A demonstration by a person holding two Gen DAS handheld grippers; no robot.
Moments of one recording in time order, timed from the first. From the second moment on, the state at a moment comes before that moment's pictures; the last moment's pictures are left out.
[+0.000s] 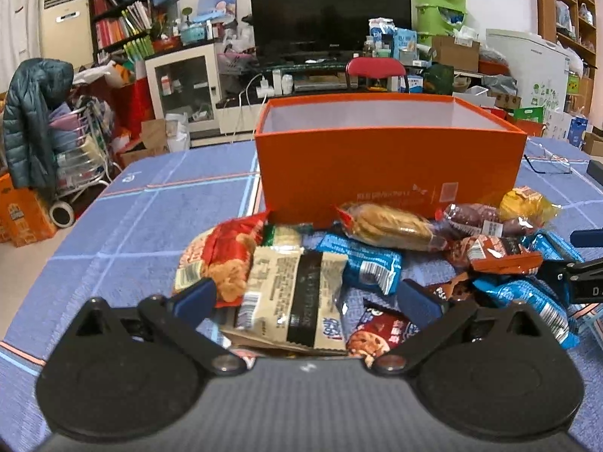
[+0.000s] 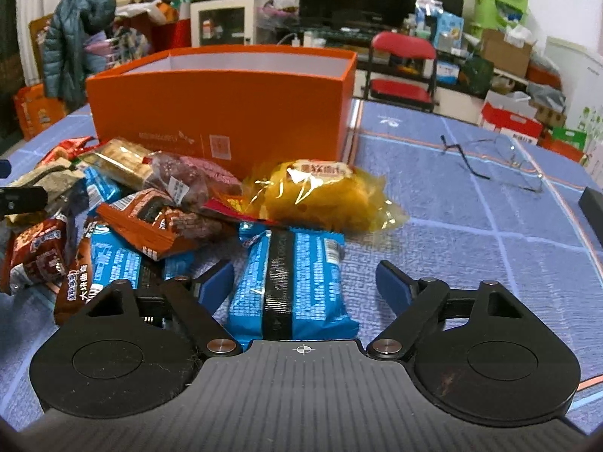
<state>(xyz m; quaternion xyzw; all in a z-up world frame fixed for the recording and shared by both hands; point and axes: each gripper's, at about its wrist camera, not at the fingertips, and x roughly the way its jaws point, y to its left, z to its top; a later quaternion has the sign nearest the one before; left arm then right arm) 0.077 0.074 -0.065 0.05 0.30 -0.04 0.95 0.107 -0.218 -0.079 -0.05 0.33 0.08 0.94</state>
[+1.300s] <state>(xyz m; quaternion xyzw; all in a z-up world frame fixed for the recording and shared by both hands) 0.104 0.076 -0.080 0.00 0.36 -0.01 0.93 0.112 -0.212 -0.083 -0.03 0.36 0.08 0.93</state>
